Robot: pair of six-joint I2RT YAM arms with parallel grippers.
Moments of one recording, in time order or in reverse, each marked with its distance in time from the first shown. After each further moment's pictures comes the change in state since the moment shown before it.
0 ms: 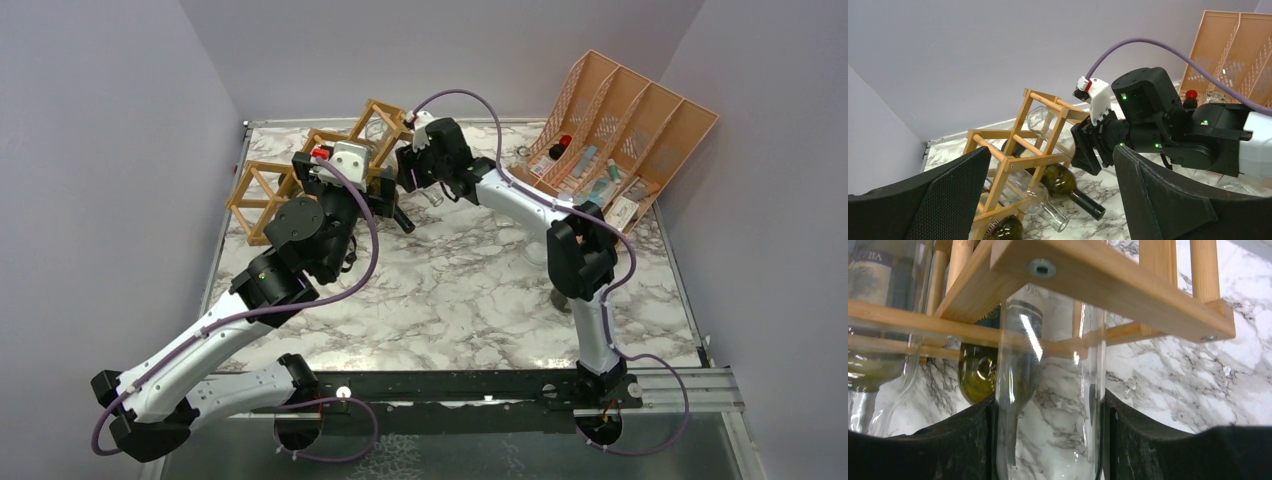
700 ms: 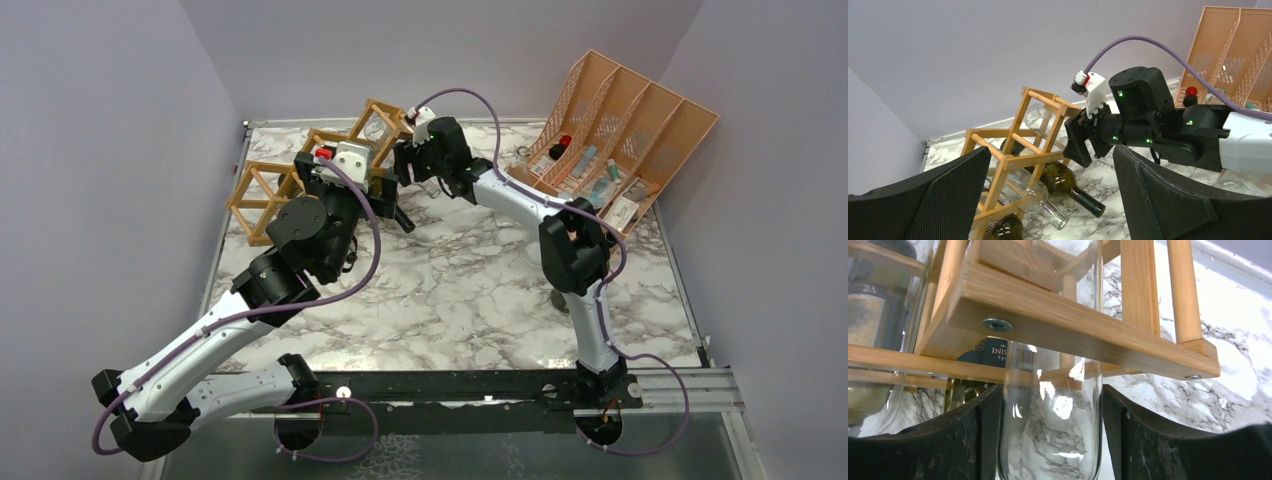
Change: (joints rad) left arm 0.000 0.007 0.000 -0.008 0.004 0.000; right arm -0.013 0.085 0.052 0.113 -0.020 -0.004
